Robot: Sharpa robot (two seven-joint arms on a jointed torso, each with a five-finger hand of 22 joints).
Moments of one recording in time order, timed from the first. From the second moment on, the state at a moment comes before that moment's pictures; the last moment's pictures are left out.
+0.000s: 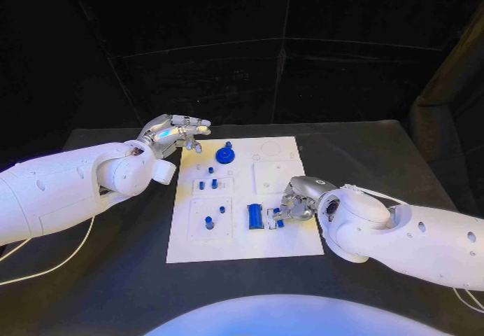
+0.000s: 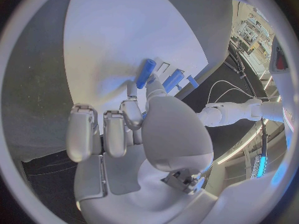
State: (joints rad) left arm 1.24 -0.80 -0.15 1.33 0.01 -0.10 0.33; left_hand 1.29 -0.04 0.44 -0.14 0.05 1.00 0.18 0.15 0.07 1.01 0.11 0.40 0.10 1.22 0.02 1.07 0.53 0.17 1.17 0.12 0.68 0.61; right arm 0.99 -0.86 -0.04 1.80 -1.56 -0.28 -0.67; right_hand 1.35 -0.07 -0.08 0.19 0.10 1.14 0.06 0.24 0.27 1.41 -0.01 1.16 1.23 1.47 -0.08 1.46 1.31 0.07 1.46 0.03 1.44 1.29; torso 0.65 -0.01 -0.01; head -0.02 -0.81
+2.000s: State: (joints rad) left arm 1.24 -0.81 -0.15 1.33 0.01 -0.10 0.32; left_hand 1.29 -0.04 0.44 -0.14 0.05 1.00 0.18 0.15 0.07 1.01 0.11 0.40 0.09 1.21 0.02 1.07 0.52 0.17 1.17 0.12 0.68 0.61; right arm 1.00 -0.87 -0.03 1.83 -1.86 -0.06 -0.65; right_hand 1.48 0.00 0.14 0.13 0.30 1.10 0.09 0.16 0.22 1.35 0.00 1.06 1.16 1.47 -0.06 1.42 1.31 0.07 1.45 0.05 1.41 1.27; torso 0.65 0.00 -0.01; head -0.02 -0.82
